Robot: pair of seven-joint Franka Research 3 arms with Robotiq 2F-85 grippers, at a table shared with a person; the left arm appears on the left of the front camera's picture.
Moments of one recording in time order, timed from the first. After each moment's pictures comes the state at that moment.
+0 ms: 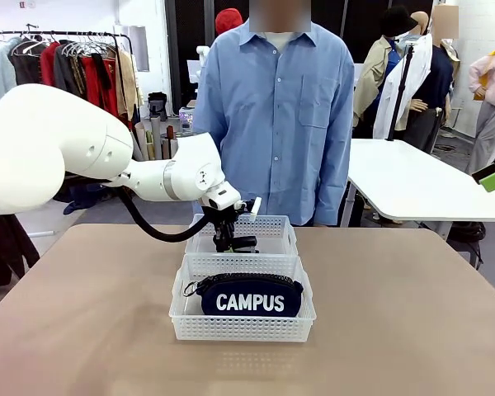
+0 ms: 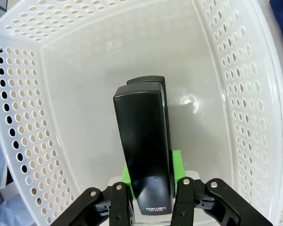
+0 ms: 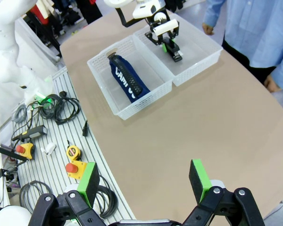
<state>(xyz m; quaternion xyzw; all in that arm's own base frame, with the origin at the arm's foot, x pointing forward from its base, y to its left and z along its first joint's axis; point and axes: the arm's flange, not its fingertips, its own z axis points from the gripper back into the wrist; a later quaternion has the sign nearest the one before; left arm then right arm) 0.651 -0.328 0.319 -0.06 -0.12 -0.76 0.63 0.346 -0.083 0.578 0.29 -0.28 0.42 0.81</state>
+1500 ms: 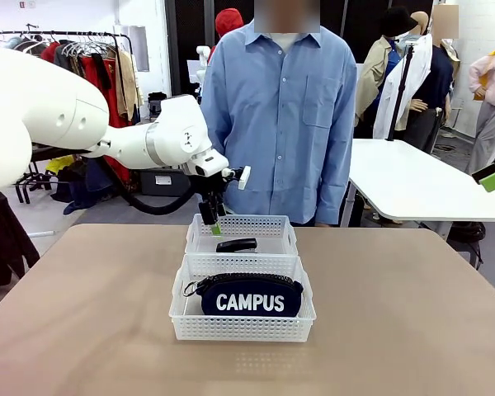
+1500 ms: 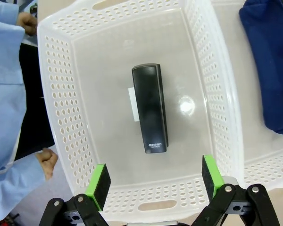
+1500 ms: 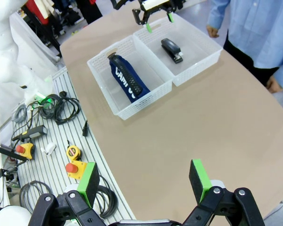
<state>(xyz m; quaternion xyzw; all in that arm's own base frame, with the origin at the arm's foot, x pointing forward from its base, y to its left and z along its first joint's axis) 0.648 -0.297 0.403 -0.07 -0.12 -0.75 0.64 0.346 -0.083 0.578 0.29 -0.28 0.42 0.81</state>
